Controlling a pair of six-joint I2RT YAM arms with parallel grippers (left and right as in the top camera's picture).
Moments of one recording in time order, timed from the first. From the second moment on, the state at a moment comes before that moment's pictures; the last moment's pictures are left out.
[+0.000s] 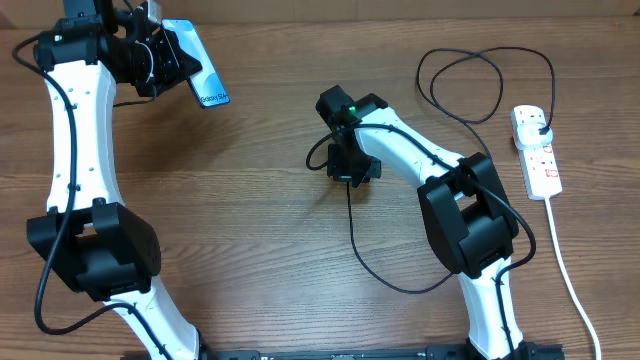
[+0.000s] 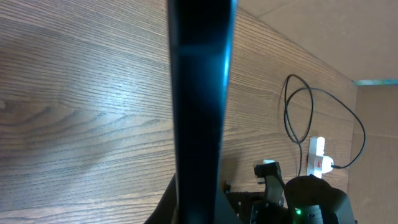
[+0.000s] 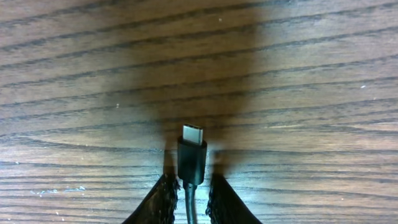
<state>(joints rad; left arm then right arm) 0.18 2.03 2.06 -1.12 0.60 -0.29 0.55 2.25 1.72 -1.05 -0.02 0.59</state>
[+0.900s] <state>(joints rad) 0.18 2.03 2.06 -1.12 0.60 -0.29 0.55 2.25 1.72 -1.04 -0.05 0.59</state>
